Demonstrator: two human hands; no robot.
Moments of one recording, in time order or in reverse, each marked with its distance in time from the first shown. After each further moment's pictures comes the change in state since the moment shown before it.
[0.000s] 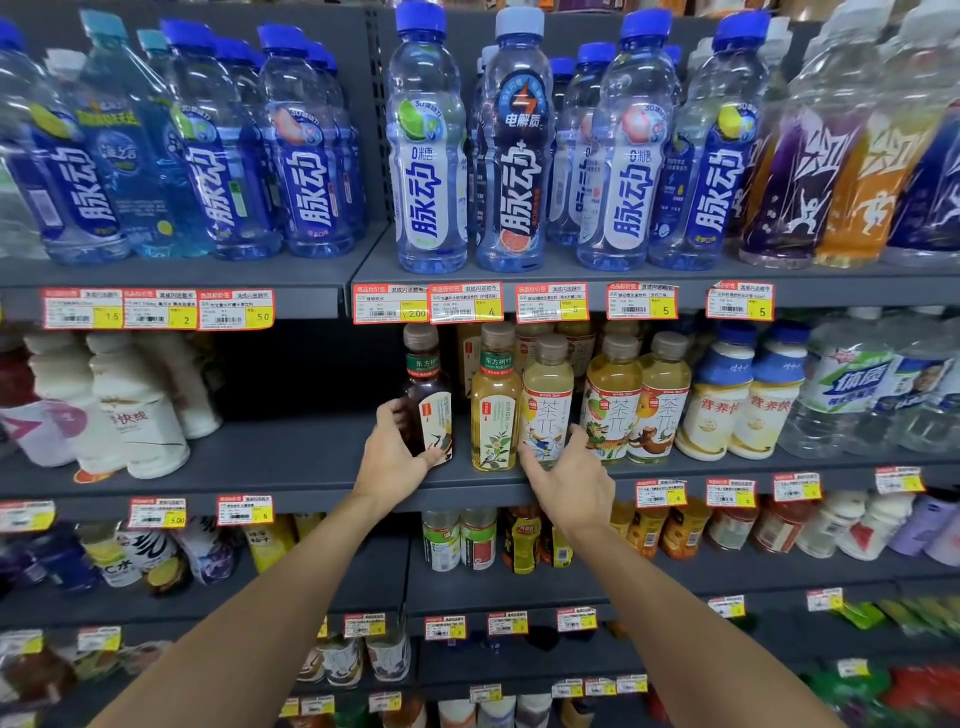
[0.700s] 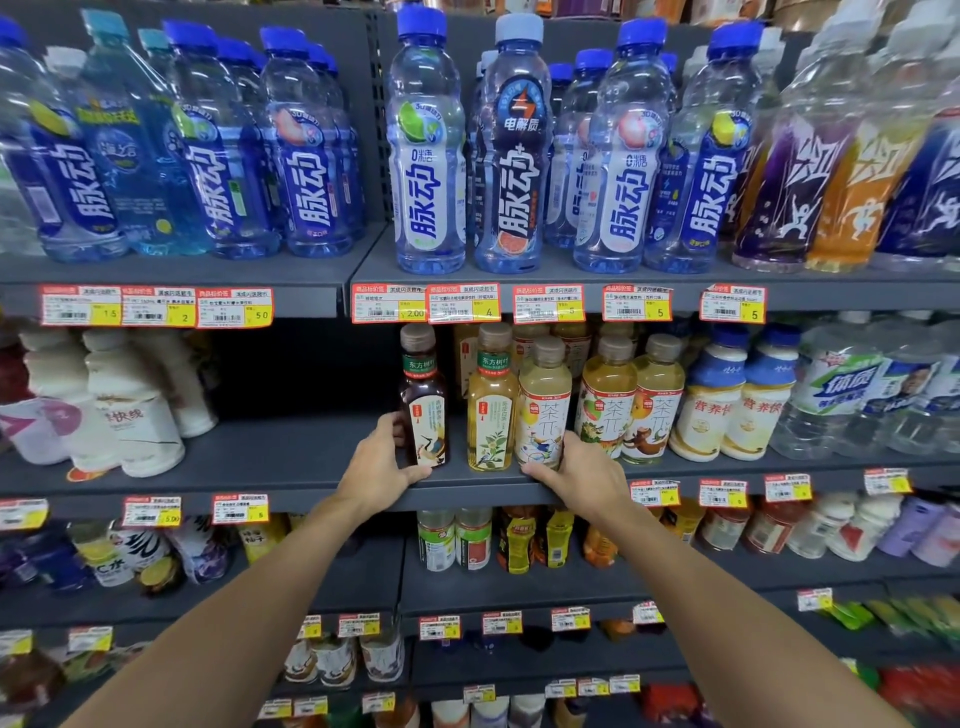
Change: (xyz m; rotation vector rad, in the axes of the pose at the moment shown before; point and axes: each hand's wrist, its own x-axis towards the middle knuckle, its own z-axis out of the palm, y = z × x) left_hand -0.002 -0.011 -0.015 0.194 -0.152 0.055; right_hand 0.027 0.018 -0.026 -0.155 -0.287 -0.201
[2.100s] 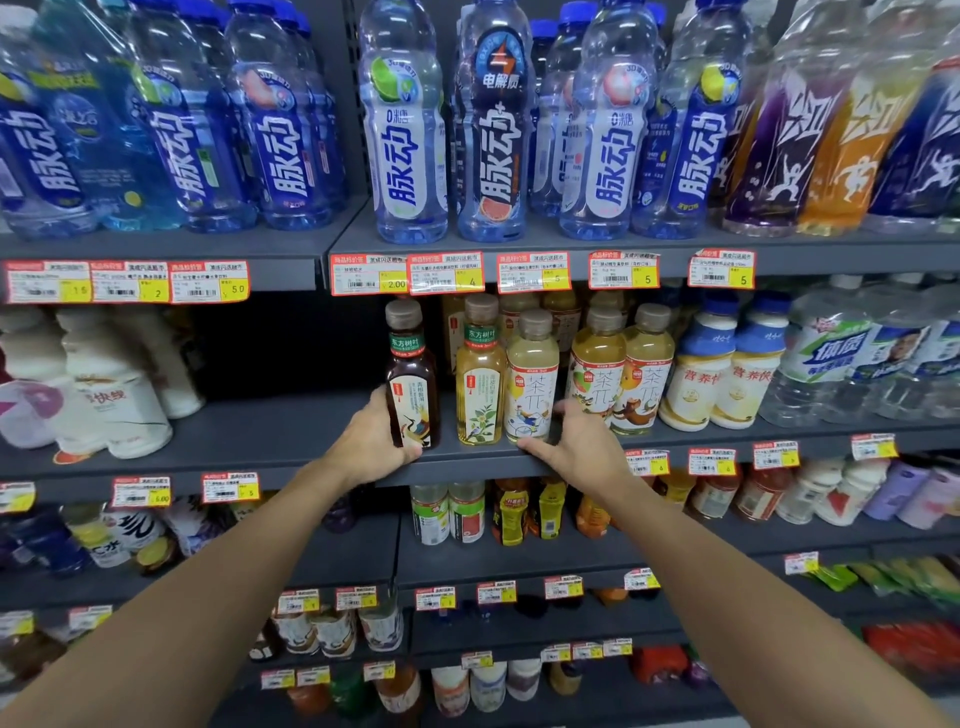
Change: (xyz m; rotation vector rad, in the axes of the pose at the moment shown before) left_hand 0.008 0.003 -0.008 0.090 -0.123 -0.004; right_hand -0.007 0.008 -0.008 0.126 0.030 -0.013
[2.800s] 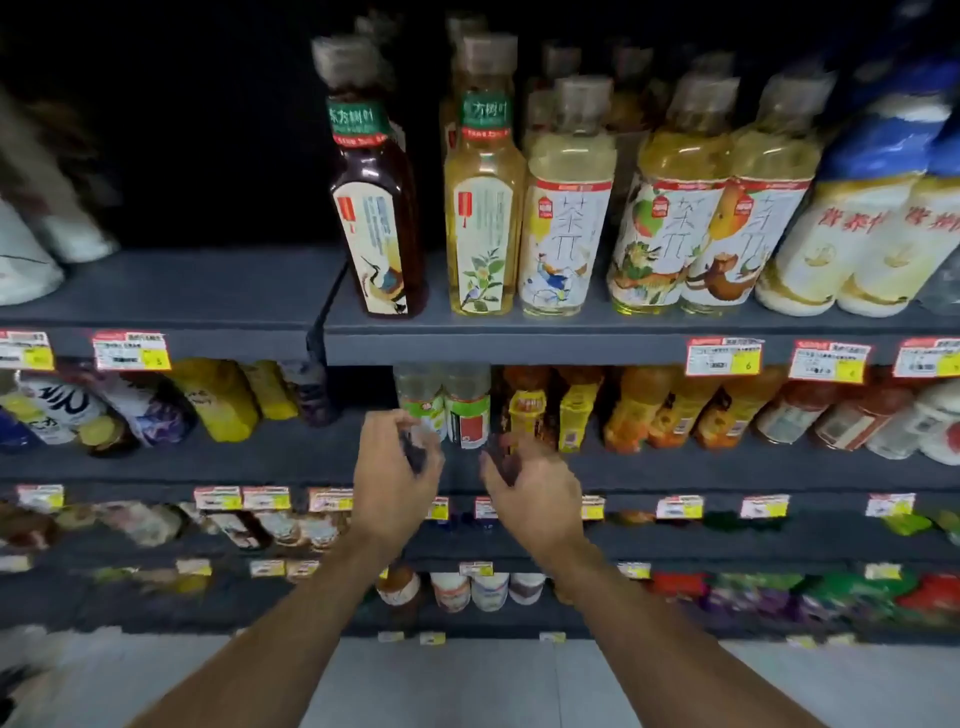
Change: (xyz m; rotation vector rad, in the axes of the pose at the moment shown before) left_hand -0.081 -0.075 0.197 -0.090 0.496 0.091; right_hand -0.090 0.039 0.193 0.210 0.032 -0.018
